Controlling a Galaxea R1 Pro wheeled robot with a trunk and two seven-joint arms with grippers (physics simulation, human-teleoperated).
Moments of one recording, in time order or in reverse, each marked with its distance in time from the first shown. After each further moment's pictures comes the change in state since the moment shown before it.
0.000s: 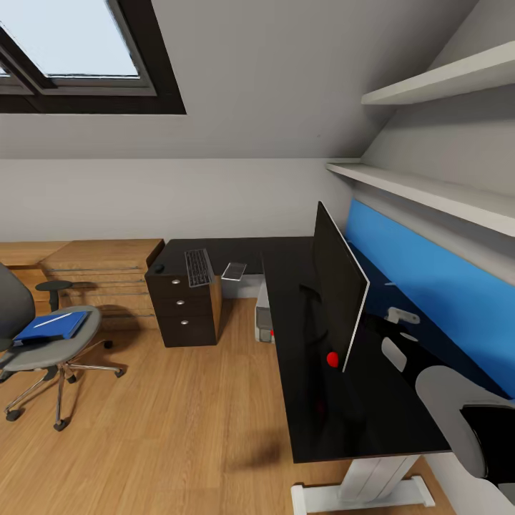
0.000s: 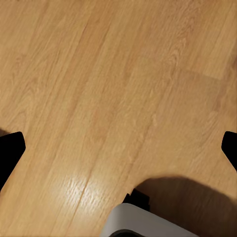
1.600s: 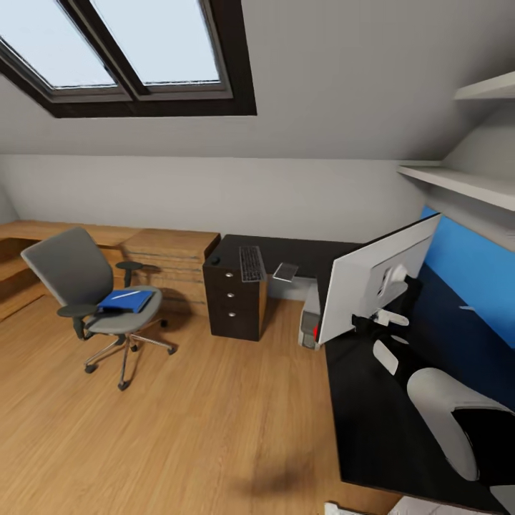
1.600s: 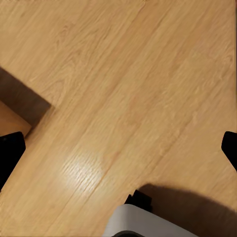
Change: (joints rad) left arm 0.000 0.005 0.005 -0.001 -0.004 0.001 0.002; right arm 0.009 0.036 -0.001 0.008 0.010 -0.001 0.021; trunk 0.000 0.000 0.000
